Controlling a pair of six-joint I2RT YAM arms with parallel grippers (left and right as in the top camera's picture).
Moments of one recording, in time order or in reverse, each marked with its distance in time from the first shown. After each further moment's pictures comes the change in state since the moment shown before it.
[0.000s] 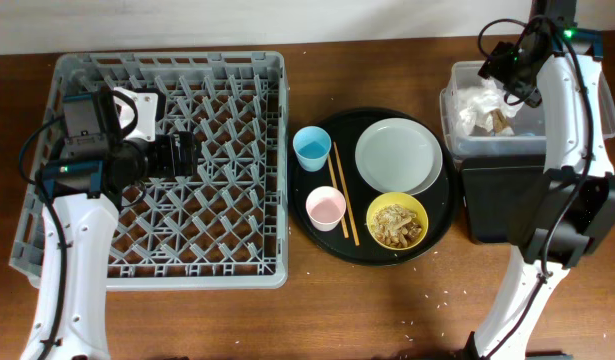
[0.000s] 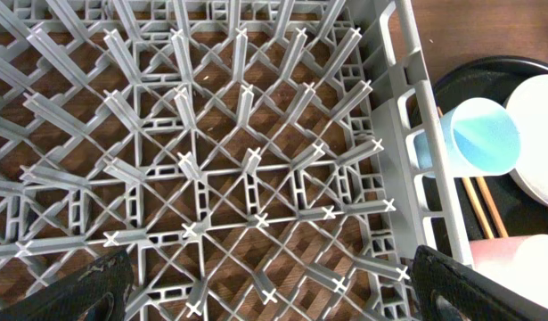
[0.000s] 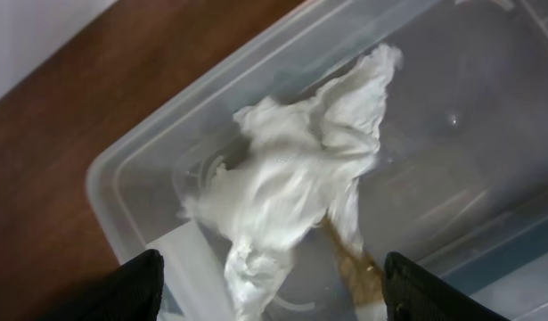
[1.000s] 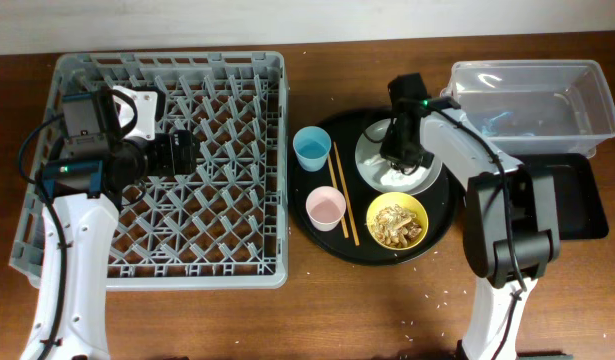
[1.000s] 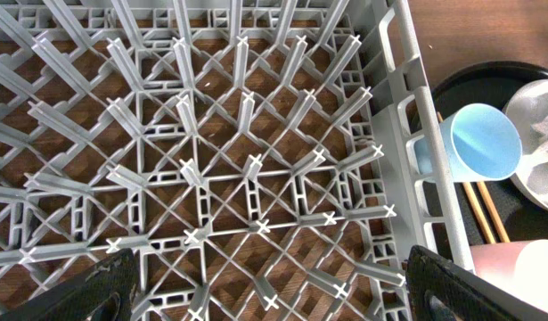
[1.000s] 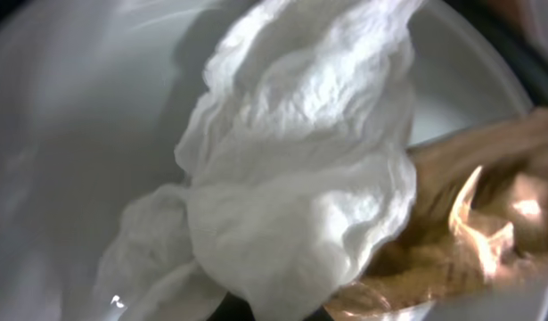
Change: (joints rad) left arm 0.000 0.000 0.000 0.014 0.000 0.001; right arm 0.397 -0.125 -0.648 0.269 0.054 0.148
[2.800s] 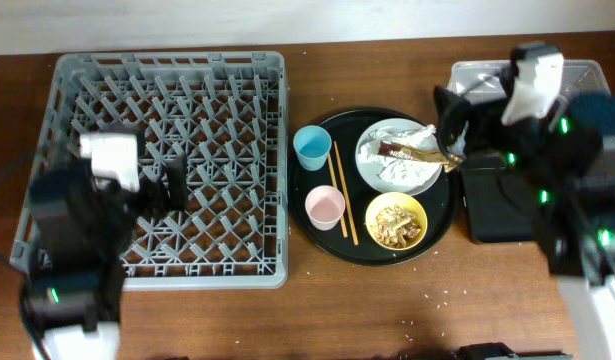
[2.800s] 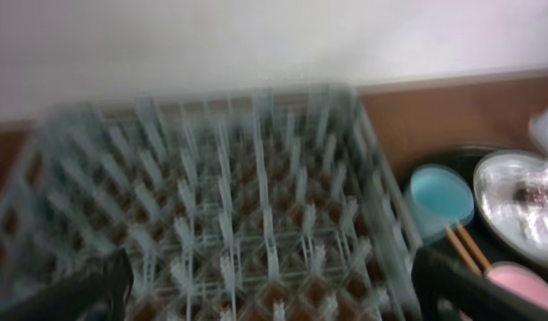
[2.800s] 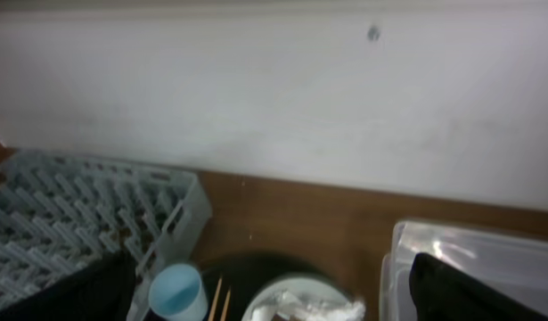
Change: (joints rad) left arm 0.000 -0.491 -0.246 0.175 -0.051 0.000; right arm -0.127 -0.974 -0.167 0.211 -0.295 -0.515
